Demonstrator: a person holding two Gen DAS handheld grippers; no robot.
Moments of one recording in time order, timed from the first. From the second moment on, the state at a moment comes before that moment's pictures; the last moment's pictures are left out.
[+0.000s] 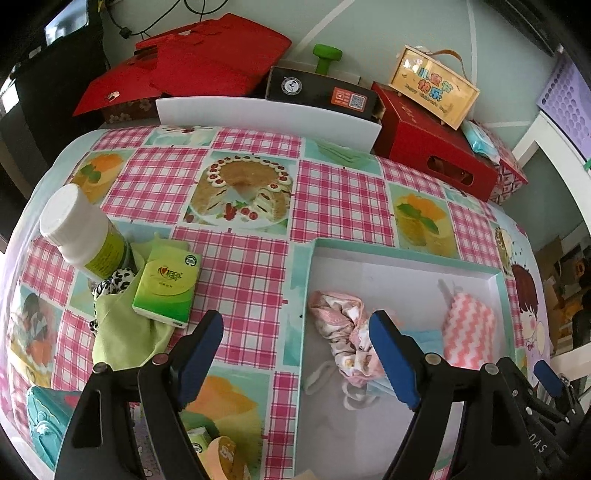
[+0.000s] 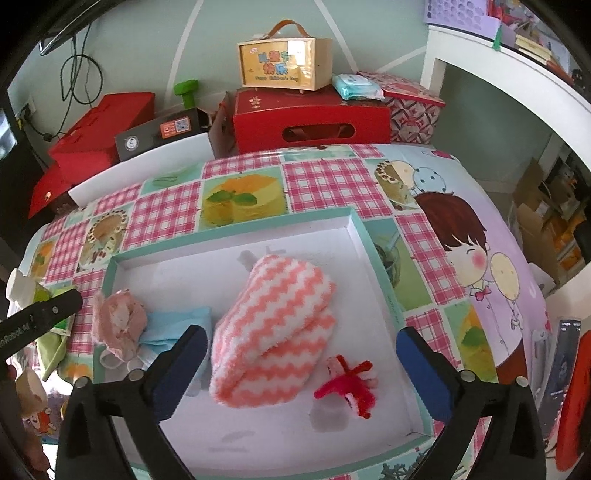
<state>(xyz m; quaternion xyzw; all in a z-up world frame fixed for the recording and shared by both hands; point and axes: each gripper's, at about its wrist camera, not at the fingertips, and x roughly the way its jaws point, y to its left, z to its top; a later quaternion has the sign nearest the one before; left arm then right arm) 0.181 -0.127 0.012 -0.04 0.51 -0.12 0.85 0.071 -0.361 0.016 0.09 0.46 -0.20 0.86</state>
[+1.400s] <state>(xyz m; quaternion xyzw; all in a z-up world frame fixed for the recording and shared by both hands) 0.158 0.064 0.047 -0.15 0.45 0.03 0.88 0.112 -0.212 -0.001 -0.01 0.48 -0.02 0.87</state>
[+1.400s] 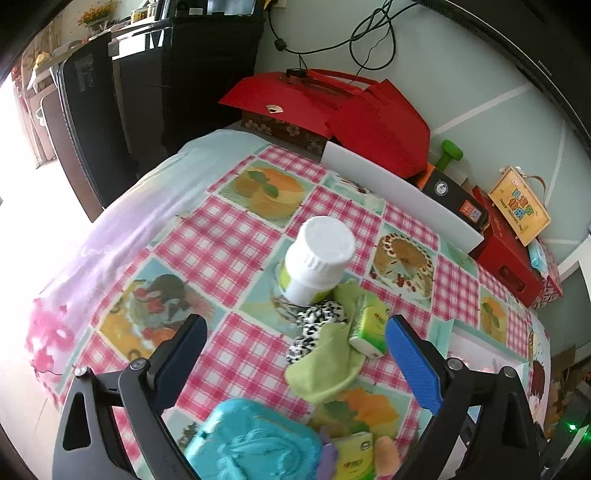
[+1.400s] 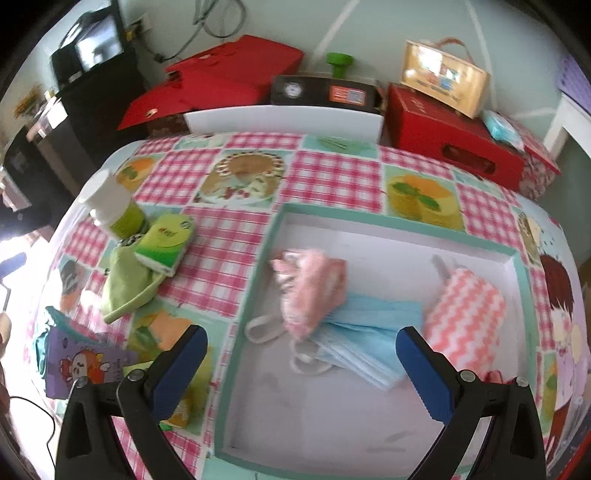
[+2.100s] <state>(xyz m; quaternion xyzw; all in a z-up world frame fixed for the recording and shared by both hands) 0.120 0.070 0.062 -0.13 0.47 -0.05 0.87 0.083 -0.150 -0.009 -0.04 0.48 0.09 0.87</state>
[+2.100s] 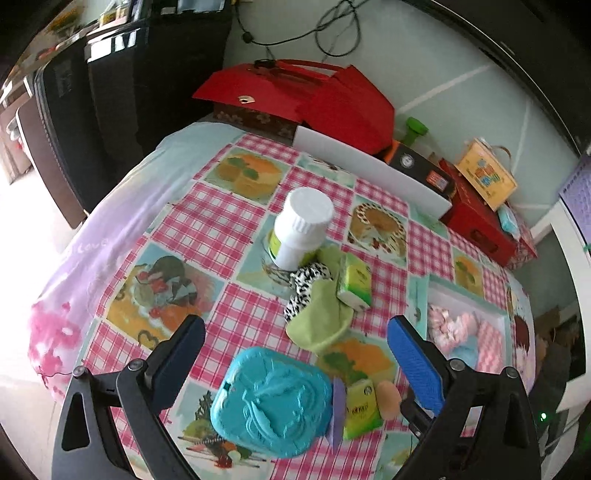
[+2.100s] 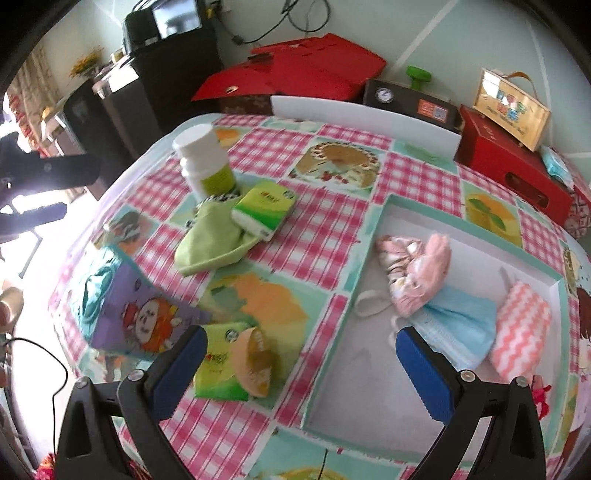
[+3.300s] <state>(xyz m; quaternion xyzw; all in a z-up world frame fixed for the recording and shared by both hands) 0.093 0.011 0.030 -0.06 0.56 -0.13 0.82 0.073 -0.133 -0.040 -0.02 0.53 0.14 0.84</state>
